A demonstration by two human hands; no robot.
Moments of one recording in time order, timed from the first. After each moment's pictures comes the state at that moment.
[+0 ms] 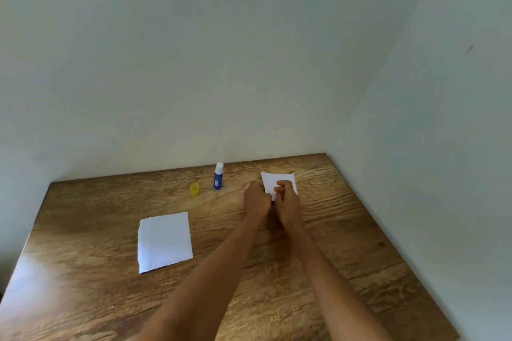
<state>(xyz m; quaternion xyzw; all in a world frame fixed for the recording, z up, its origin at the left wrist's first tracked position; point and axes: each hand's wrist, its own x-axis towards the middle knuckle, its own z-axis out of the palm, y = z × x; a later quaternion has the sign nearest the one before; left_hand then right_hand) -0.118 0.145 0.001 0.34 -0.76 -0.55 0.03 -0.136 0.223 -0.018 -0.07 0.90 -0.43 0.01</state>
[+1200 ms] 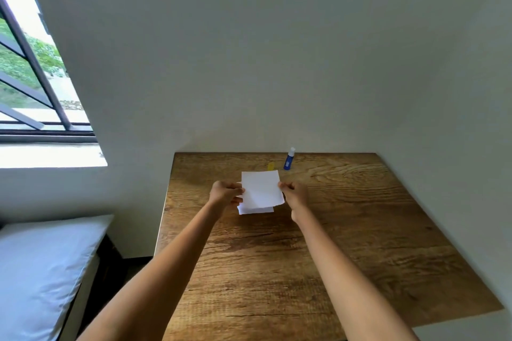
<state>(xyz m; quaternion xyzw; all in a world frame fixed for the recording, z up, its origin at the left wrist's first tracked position) 0.126 -0.031 0.023 0.35 -0.66 -0.66 0.08 0.030 0.117 0.026 0.01 0.81 -0.57 0.14</state>
